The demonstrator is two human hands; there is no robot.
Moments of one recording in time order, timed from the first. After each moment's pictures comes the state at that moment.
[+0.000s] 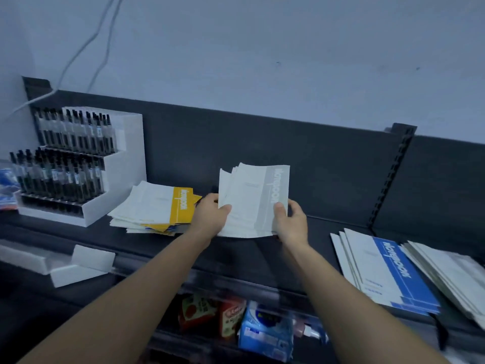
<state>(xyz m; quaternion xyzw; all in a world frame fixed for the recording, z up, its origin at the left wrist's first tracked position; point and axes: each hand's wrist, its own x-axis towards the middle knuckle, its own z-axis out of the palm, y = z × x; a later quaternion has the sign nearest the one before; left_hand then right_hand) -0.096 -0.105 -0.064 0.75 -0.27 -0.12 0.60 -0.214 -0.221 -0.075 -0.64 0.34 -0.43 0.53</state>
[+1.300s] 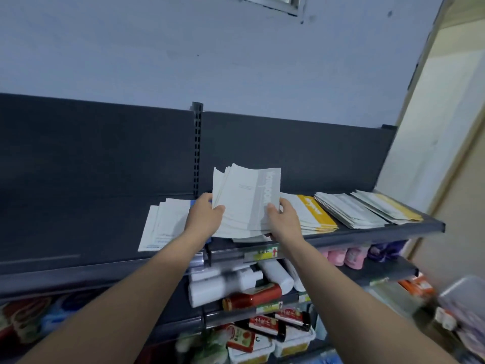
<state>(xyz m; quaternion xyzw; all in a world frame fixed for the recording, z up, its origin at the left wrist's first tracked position) -0.464 -0.281 -0.056 0.68 -0.43 -0.23 0.55 -0.621 -0.337 -0.060 -0.61 0.50 -0.46 0.41</state>
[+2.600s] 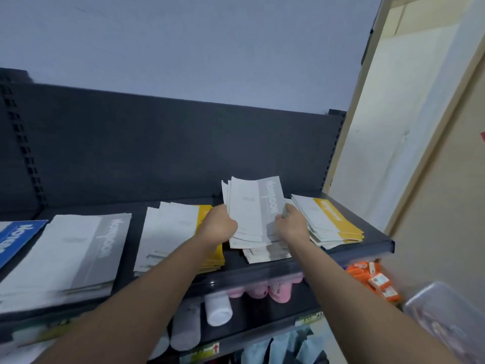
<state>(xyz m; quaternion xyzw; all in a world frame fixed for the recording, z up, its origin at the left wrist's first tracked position) -0.732 -0.589 -0.087 0.70 -0.51 -0.30 0.40 -0.893 -0.627 -0.076 -0.64 0.62 -0.36 0.29</state>
